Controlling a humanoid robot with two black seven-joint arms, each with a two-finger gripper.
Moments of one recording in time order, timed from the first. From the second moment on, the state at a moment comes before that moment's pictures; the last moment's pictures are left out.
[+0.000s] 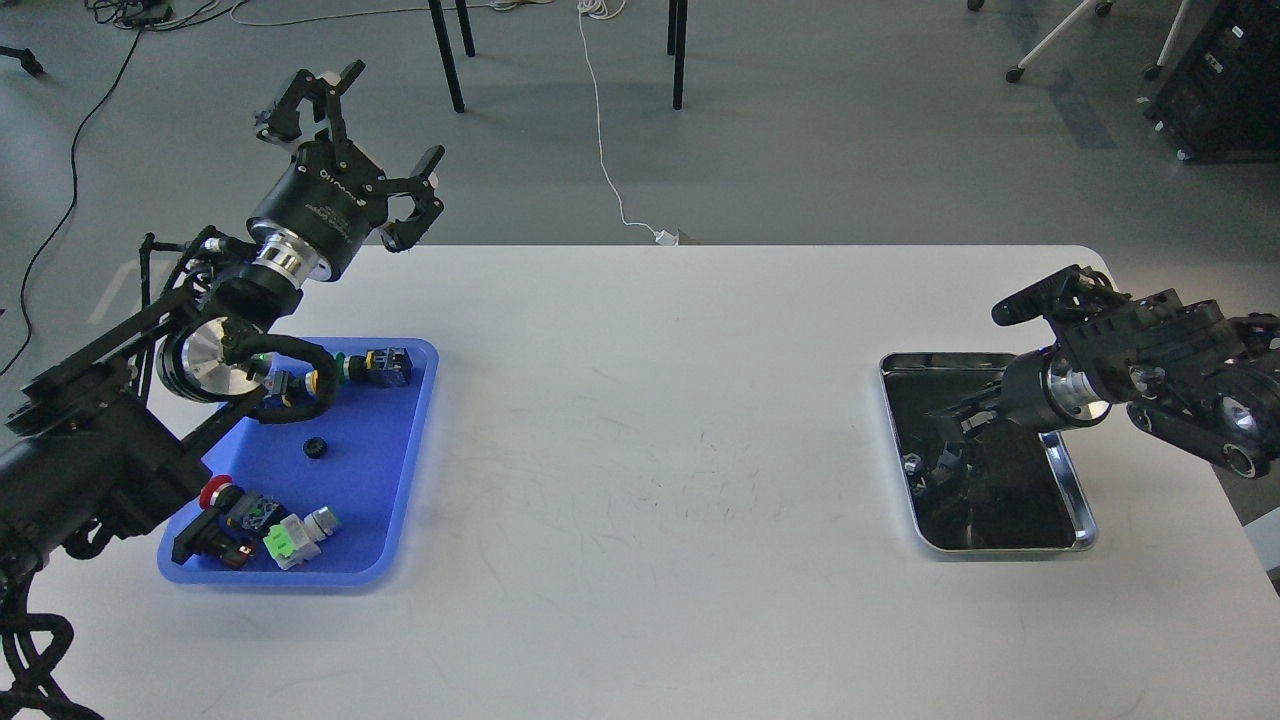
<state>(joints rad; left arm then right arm) -0.74 0.43 -0.70 -0.99 -0.11 -0.28 -0.31 1.18 -0.52 -0.47 0.76 -1.42 0.32 0.39</state>
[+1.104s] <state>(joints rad) -0.74 0.45 -0.70 -0.99 -0.11 -0.28 -0.32 1.34 -0.51 -0.45 0.88 -1.37 0.30 0.41</state>
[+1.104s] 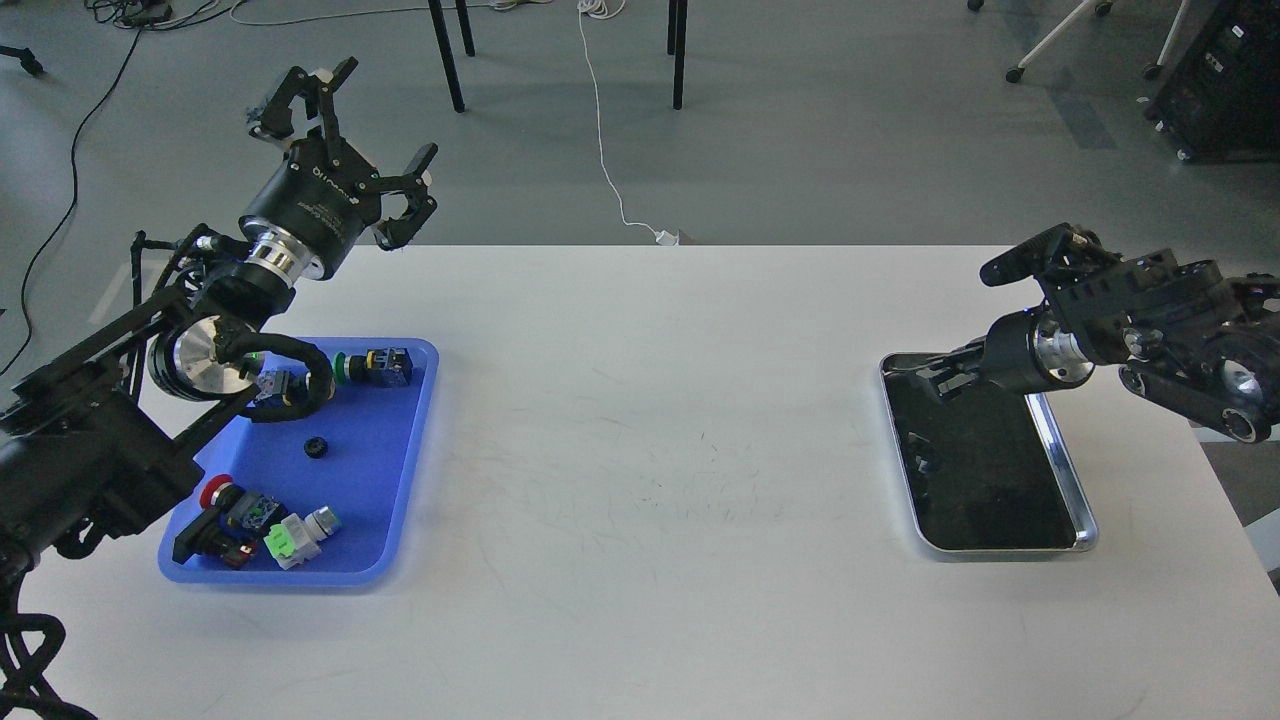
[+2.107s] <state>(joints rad) -0.73 0.50 -0.70 -1.00 -0.10 -0.28 -0.32 1.21 -0.05 -0.50 0.81 -1.16 0.23 0.47</state>
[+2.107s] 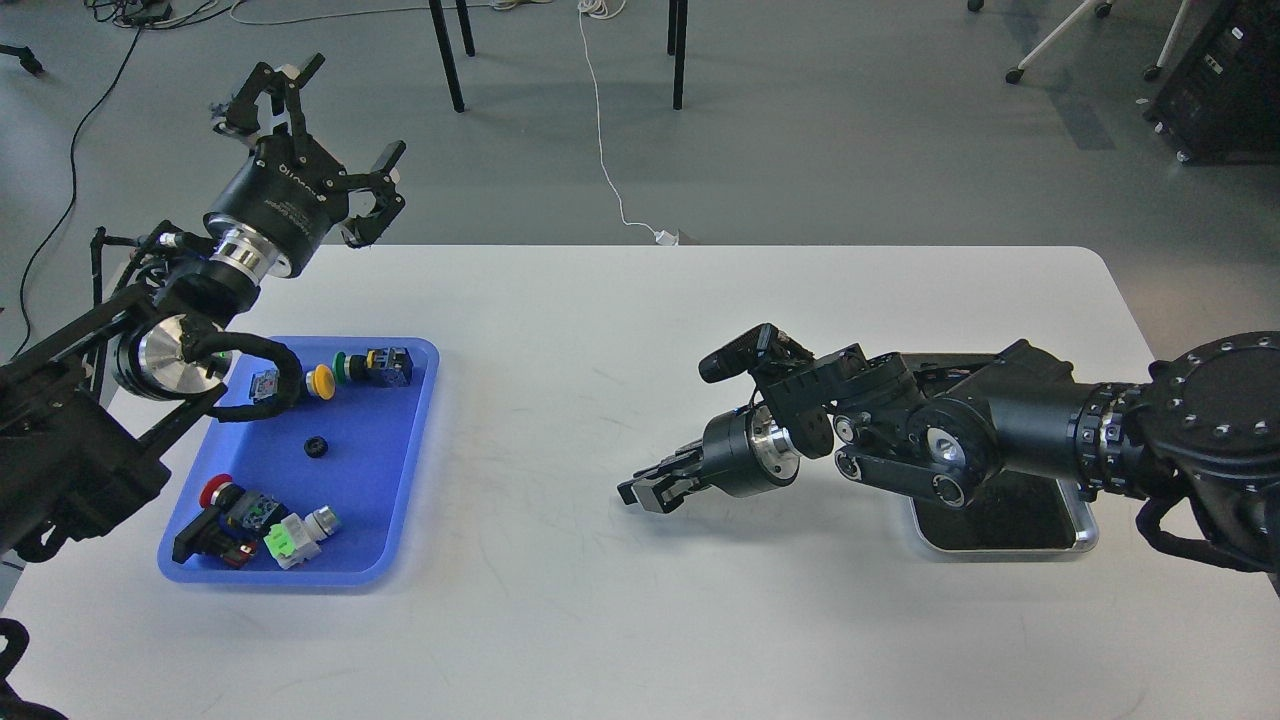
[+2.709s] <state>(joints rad) -0.74 0.53 -0.69 -1.00 -0.10 -0.28 -0.32 1.29 -0.11 -0.46 0.81 -1.14 0.17 0.47</state>
